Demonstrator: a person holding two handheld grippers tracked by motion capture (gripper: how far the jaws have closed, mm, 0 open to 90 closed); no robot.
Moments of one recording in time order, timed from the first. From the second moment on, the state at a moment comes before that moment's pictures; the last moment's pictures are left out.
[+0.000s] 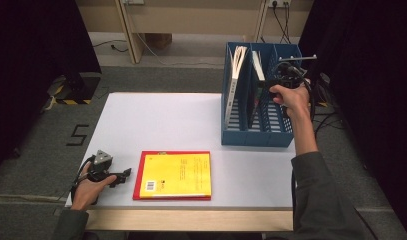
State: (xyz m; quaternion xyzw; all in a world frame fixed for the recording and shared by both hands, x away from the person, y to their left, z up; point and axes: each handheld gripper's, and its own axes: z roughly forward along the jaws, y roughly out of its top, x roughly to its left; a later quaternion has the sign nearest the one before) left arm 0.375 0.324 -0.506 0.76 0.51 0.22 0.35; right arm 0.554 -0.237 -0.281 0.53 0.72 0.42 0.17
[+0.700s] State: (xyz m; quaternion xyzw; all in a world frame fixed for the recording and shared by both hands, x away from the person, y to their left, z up) left arm 0.375 0.324 -0.506 0.76 0.51 0.22 0.35; right arm 0.472 -0.243 -0.318 0.47 0.75 0.44 0.15
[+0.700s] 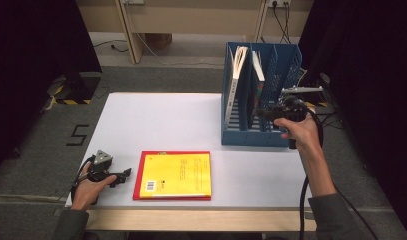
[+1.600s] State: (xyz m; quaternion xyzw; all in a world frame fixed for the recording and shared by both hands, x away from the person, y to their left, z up) left arm 0.375 0.324 -0.506 0.76 0.51 0.22 0.35; right arm 0.426 -0.209 -0.420 0.45 0.78 0.43 0.07
